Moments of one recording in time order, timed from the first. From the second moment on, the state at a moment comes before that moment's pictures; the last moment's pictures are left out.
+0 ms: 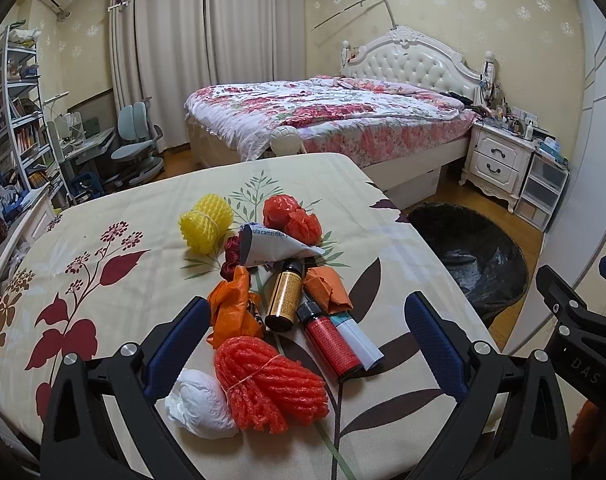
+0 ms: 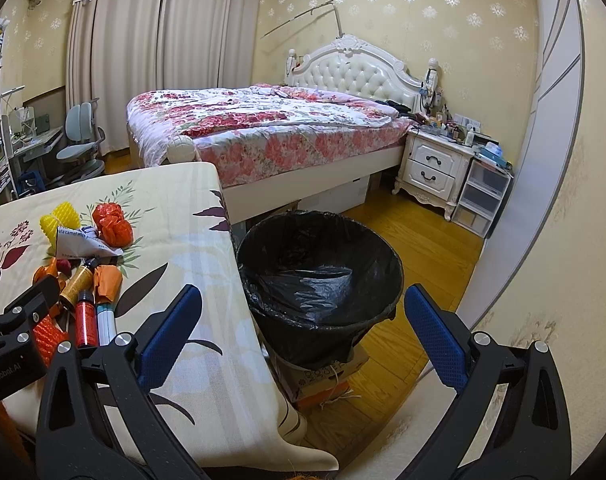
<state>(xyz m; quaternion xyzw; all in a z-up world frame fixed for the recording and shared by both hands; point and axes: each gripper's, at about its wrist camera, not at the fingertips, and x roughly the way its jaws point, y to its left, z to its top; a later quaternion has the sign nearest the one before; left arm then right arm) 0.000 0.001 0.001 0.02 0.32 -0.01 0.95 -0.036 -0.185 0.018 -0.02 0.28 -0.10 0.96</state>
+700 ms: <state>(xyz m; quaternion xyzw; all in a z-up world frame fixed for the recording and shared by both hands) 0.000 0.000 0.000 0.02 0.32 -0.01 0.95 -0.035 -0.186 0.017 -0.02 0.28 -0.10 0.95</state>
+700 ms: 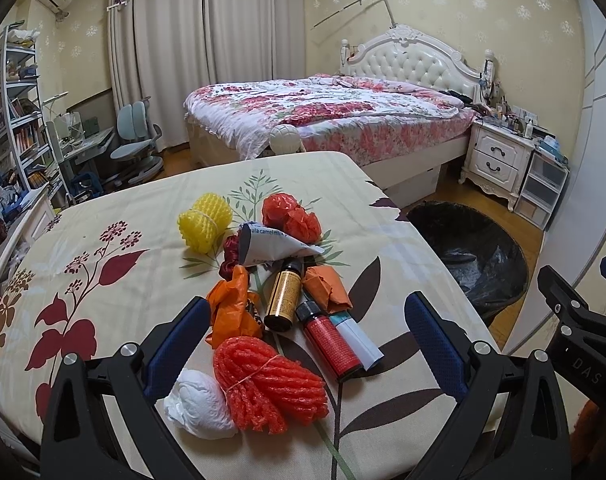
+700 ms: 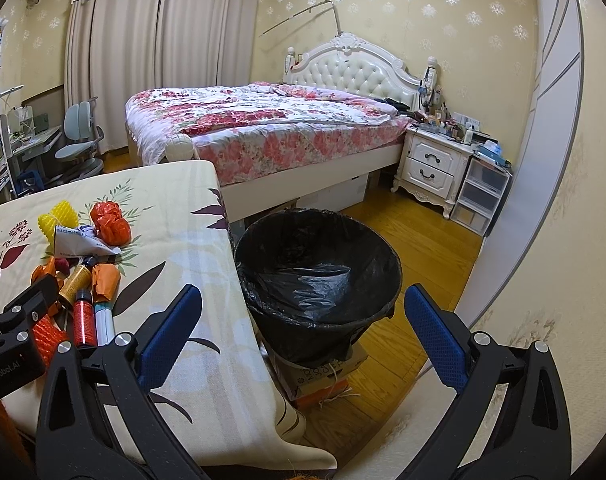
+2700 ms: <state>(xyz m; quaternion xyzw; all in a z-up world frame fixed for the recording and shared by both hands) -0.010 0.011 -0.006 0.03 0.32 -0.01 0.95 -0.033 -0.179 0.002 -0.01 0.31 -0.07 0.95</state>
